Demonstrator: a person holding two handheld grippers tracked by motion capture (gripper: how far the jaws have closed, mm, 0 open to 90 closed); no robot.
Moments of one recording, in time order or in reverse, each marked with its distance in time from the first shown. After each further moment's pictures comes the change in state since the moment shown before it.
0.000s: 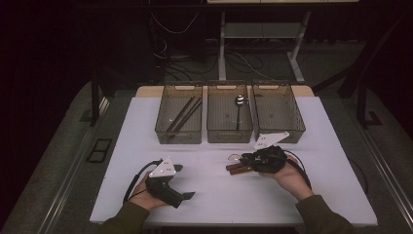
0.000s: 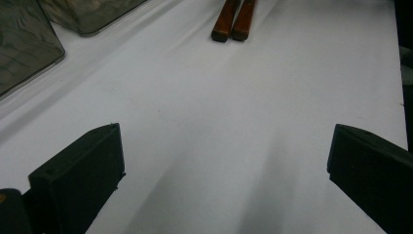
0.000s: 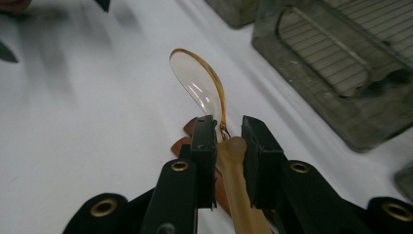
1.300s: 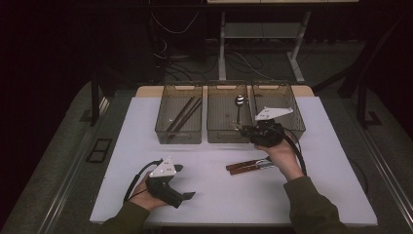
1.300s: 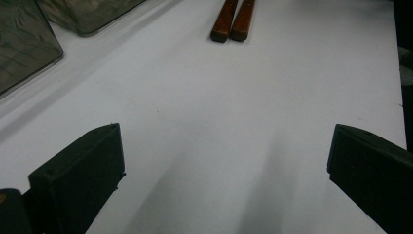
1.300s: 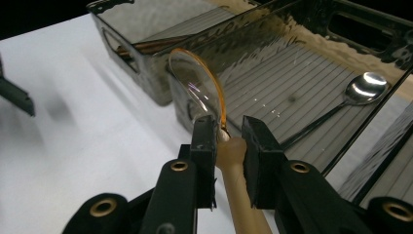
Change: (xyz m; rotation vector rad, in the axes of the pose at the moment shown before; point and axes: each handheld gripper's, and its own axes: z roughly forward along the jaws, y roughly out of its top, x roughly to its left) left arm 0.000 0.000 0.000 0.002 -0.003 -0.006; right arm -0.038 0.048 -0.002 -0.128 -0.150 0.125
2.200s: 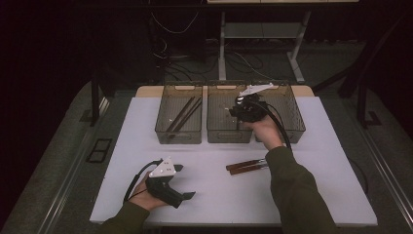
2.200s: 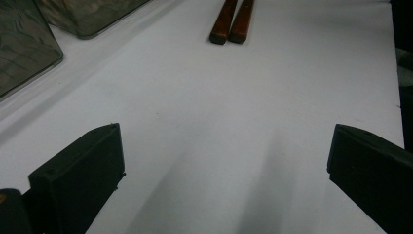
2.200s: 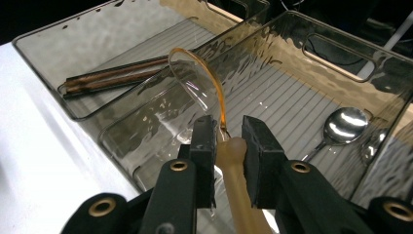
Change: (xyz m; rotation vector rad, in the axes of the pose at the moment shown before) left arm 0.000 0.000 0.000 -0.017 -0.003 0.004; right arm -0.029 0.053 0.053 0.057 -0.050 0.043
